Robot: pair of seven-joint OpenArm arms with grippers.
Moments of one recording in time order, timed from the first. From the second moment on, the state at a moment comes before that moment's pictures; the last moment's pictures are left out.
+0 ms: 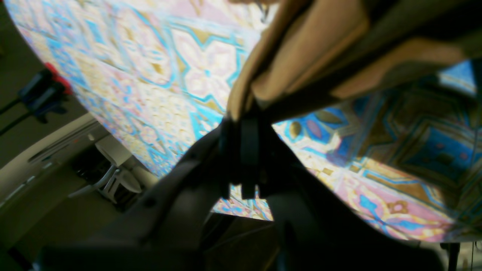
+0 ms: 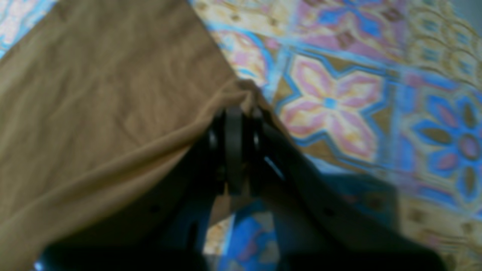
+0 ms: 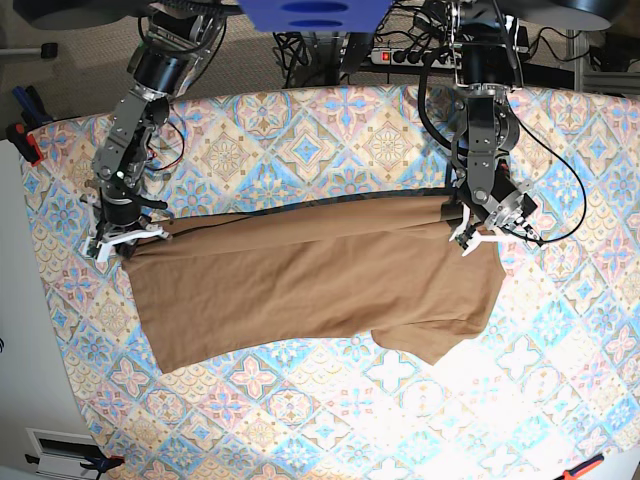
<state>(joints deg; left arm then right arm) -0.4 -7.9 -2.9 99.6 28.9 -41.2 78.2 1.9 1.1 32.1 76.3 3.4 9.8 -21.1</state>
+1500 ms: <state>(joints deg) 10.2 2.0 -21.5 116.7 15.6 -41.2 59.0 -1.2 4.2 24.2 81.7 2.9 9.3 -20.5</state>
